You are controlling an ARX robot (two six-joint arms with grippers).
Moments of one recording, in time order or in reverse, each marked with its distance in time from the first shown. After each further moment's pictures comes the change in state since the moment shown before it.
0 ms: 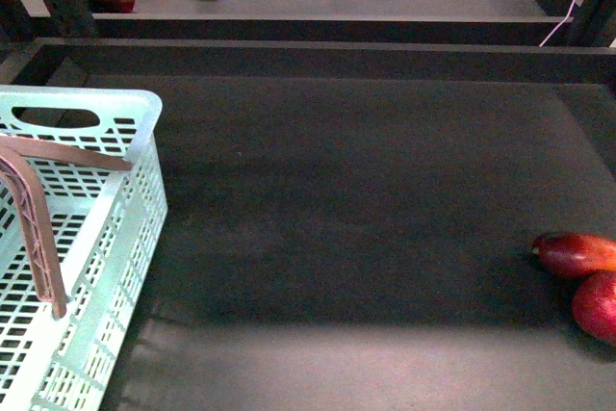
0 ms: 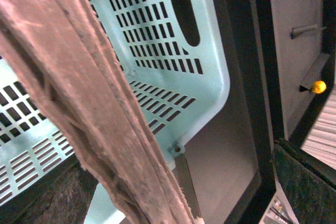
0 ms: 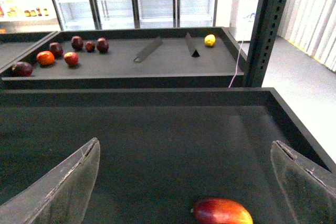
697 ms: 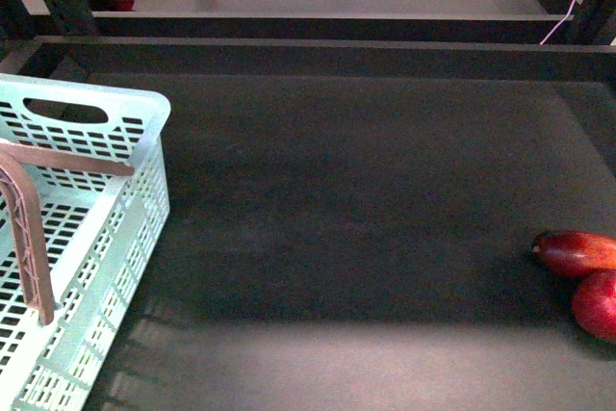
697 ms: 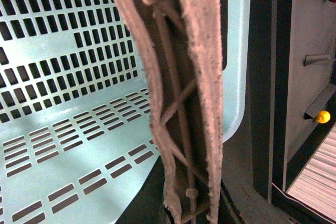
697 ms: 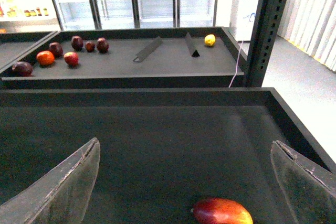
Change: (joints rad) left arm 0.002 0.051 0.013 -0.012 -0.040 -0.111; right arm 0.000 0.000 0.000 0.000 0.000 0.000
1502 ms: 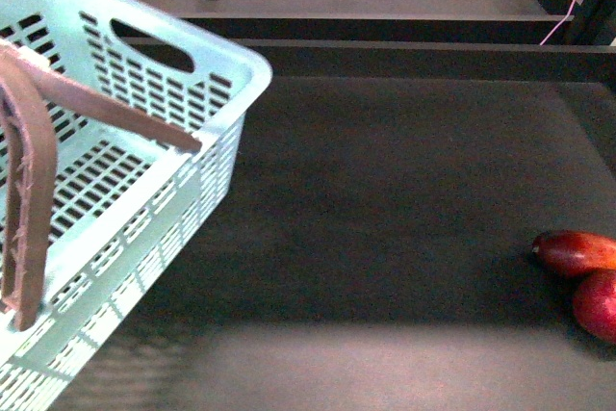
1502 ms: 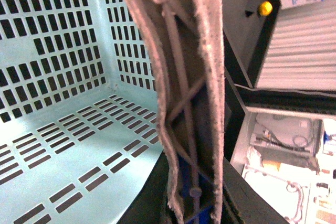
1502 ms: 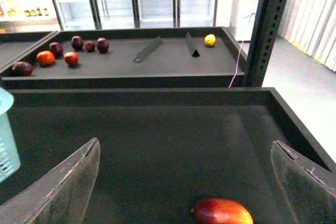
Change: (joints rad) left arm -0.355 -0.295 0.103 -0.161 0.020 0.103; right arm 0.000 0.000 0.000 0.000 0.000 0.000
